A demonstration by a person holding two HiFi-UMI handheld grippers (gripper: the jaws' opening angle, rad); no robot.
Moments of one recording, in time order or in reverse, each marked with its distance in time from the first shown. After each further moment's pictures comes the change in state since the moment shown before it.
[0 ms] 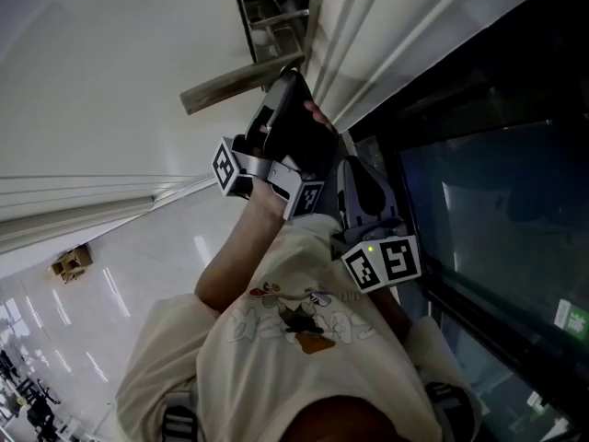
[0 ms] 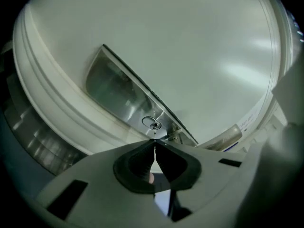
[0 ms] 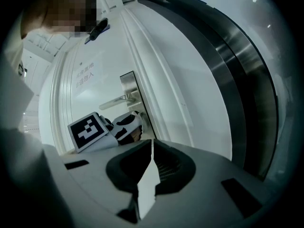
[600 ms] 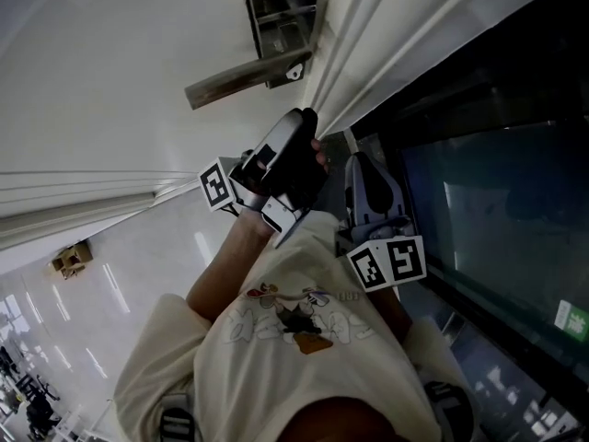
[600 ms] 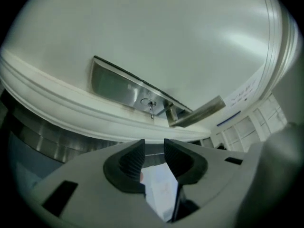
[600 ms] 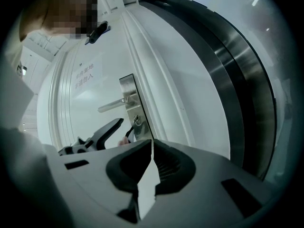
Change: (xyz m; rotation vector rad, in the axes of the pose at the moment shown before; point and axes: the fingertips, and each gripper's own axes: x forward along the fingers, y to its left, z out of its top) left arm -0.044 -0.005 -0.036 0.168 0.300 0.100; right arm -0.002 -0.003 0.008 -0.008 -0.025 -0.019
